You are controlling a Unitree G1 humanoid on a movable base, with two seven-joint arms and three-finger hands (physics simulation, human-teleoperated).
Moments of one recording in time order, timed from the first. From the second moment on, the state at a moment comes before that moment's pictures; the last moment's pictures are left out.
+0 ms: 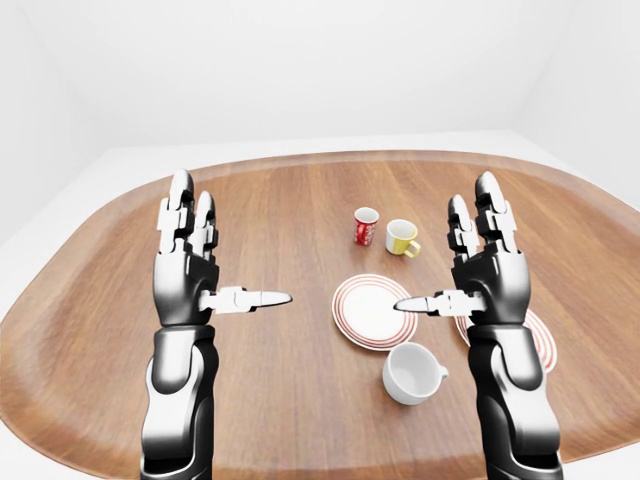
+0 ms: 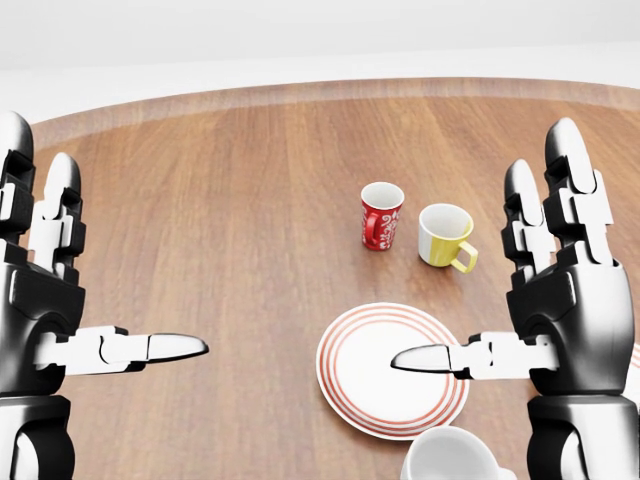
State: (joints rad) left arm -0.05 0.04 0.10 -0.52 -0.12 0.09 -0.02; right arm 0.00 -0.03 -0.10 -0.53 0.16 0.09 0.06
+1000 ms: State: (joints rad) left arm -0.04 0.04 0.10 -0.52 -0.10 0.09 -0.03; right arm 0.24 -0.06 0.16 -0.66 -0.13 0.09 0.12
